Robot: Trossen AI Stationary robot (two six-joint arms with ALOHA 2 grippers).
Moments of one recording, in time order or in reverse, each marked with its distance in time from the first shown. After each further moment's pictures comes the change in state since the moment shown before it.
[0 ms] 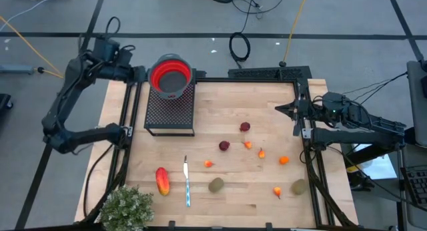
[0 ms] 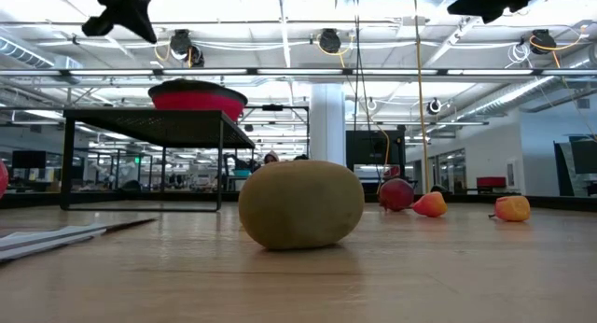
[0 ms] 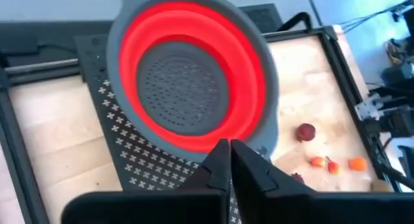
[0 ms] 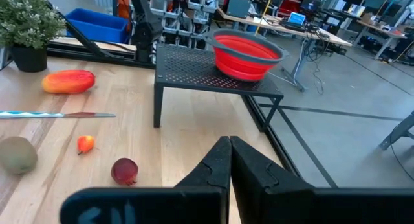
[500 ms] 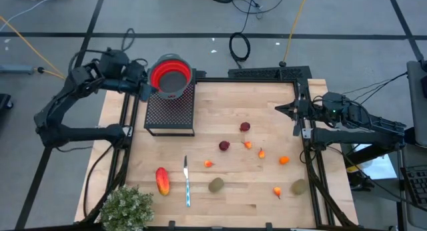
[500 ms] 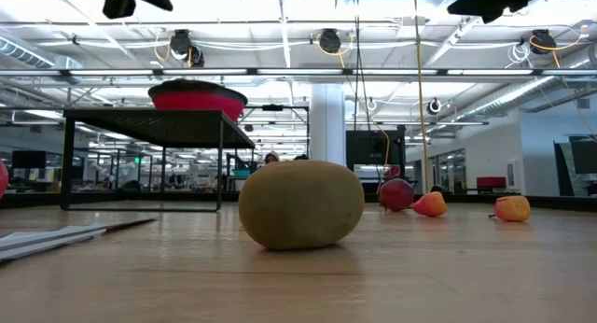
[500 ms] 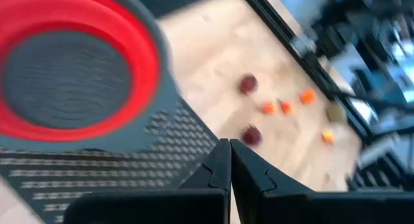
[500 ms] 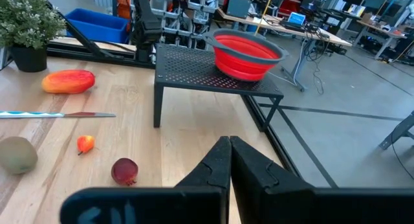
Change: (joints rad) left arm -0.433 -0.027 0.000 0.072 -0.047 -0.034; right arm 0.000 0.000 0.000 0.000 0.000 0.000
